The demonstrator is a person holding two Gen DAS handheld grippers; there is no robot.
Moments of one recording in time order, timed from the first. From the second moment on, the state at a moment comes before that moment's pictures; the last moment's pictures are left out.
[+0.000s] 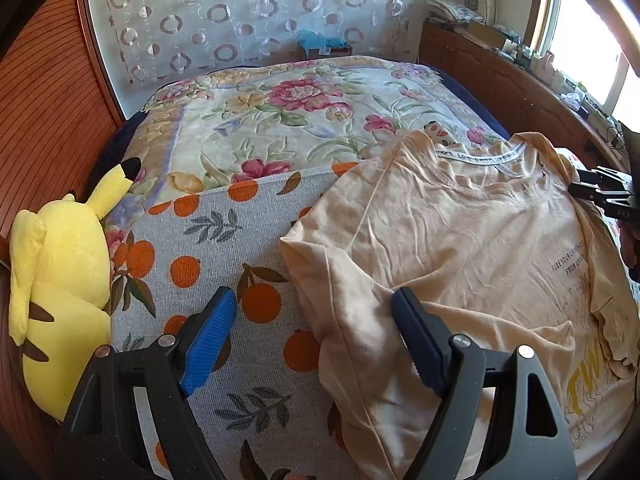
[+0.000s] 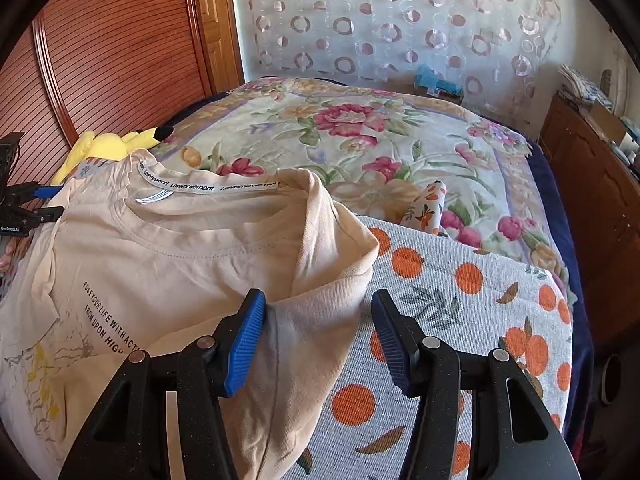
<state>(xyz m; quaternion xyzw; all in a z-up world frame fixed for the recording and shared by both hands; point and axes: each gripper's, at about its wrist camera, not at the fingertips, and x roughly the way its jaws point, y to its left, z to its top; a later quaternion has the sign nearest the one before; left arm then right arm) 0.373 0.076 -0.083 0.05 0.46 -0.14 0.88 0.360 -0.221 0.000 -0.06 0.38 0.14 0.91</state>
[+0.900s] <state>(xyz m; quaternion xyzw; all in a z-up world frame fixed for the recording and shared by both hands) 0.278 0.050 0.009 0.04 0.35 -0.21 0.91 0.279 -0.220 0.049 -0.09 0.30 0.17 0.93</state>
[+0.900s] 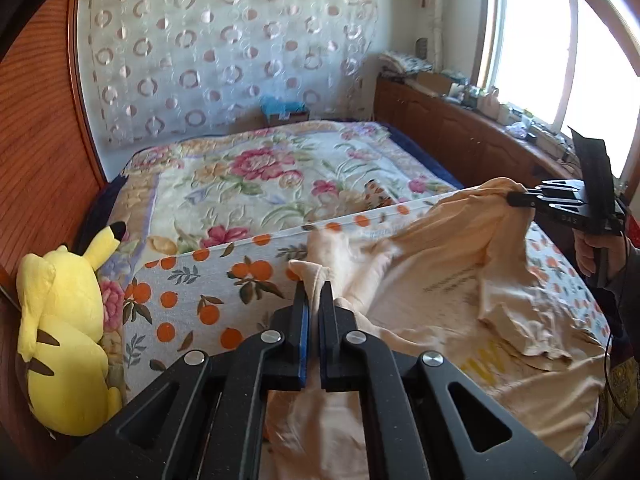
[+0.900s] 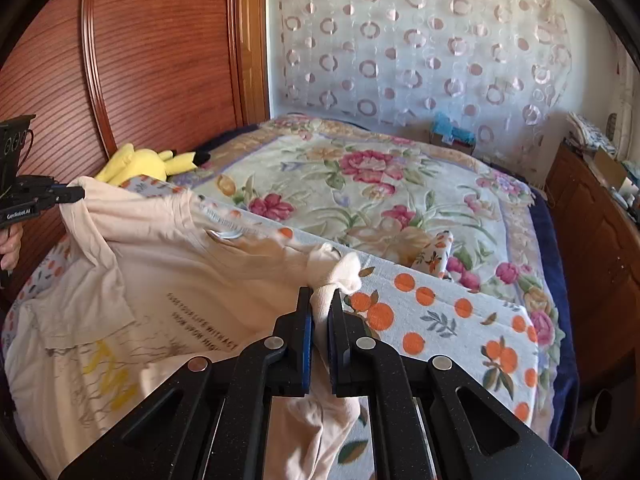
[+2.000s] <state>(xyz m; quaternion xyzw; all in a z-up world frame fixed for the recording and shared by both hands) -0.020 0.091 -0.004 0.02 0.35 -0.23 0.91 -0.097 -0.272 0.029 -0.09 0.33 0.20 0.92</state>
